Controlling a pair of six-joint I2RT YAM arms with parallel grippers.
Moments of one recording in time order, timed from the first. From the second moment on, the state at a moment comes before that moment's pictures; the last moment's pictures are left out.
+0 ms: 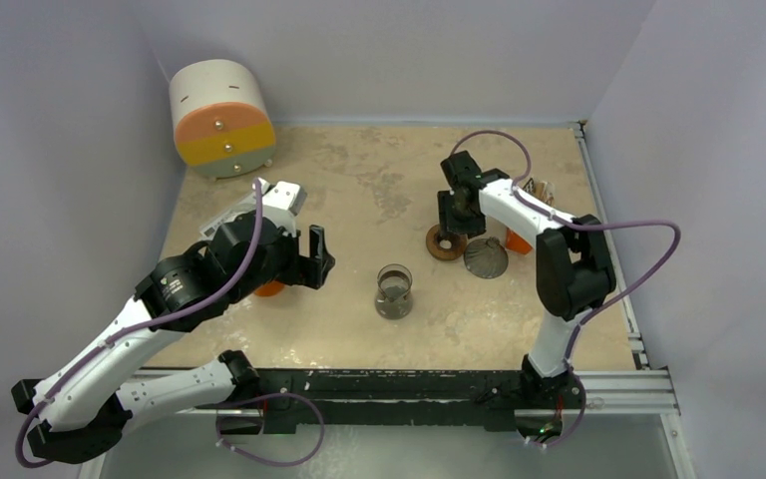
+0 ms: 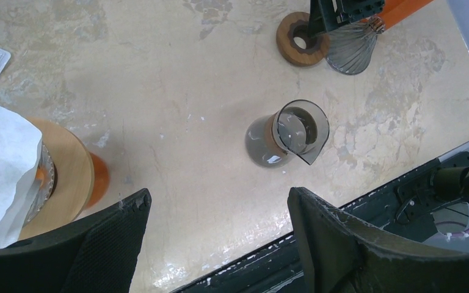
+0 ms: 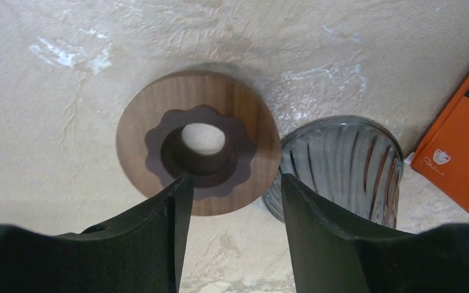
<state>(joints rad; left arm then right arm) -0.89 0.87 1.24 -0.95 -0.30 -0.46 0.41 1.82 1.35 -0.75 0.13 0.33</state>
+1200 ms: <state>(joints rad) -0.89 0.85 1.24 -0.97 -0.33 -0.46 0.36 1.93 1.38 -0.72 0.13 0.33</state>
